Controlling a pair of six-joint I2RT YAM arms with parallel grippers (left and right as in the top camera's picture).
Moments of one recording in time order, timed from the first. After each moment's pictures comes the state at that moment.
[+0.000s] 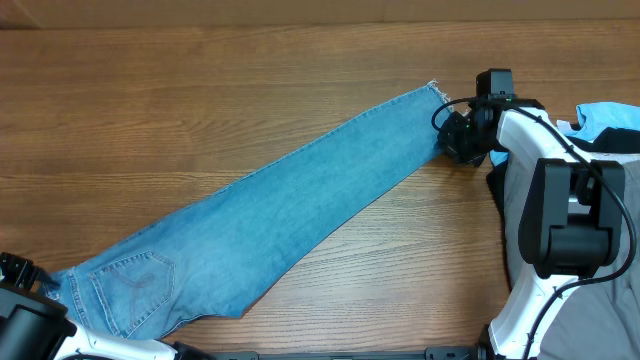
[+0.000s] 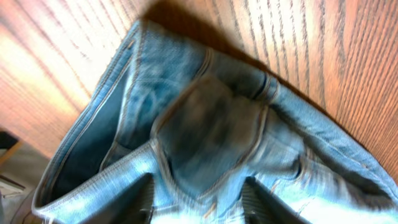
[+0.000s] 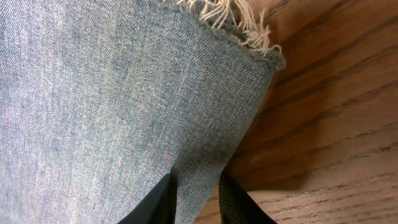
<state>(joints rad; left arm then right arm) 1.14 1.97 1.51 -1.40 0.06 -0.14 -0.05 2.08 1.41 -0.66 -0.26 0.54</state>
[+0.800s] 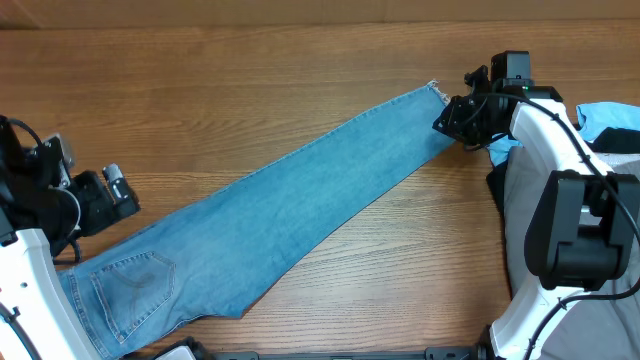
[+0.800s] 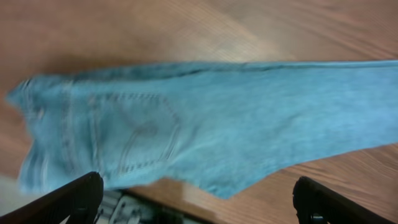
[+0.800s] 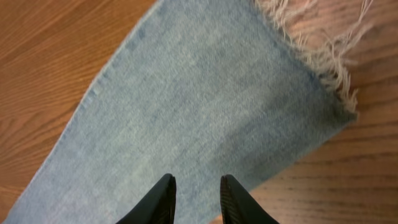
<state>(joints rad) 0.48 1.32 1.67 -1.63 0.15 -0.07 -0.06 2.01 1.48 -0.70 -0.41 0.26</state>
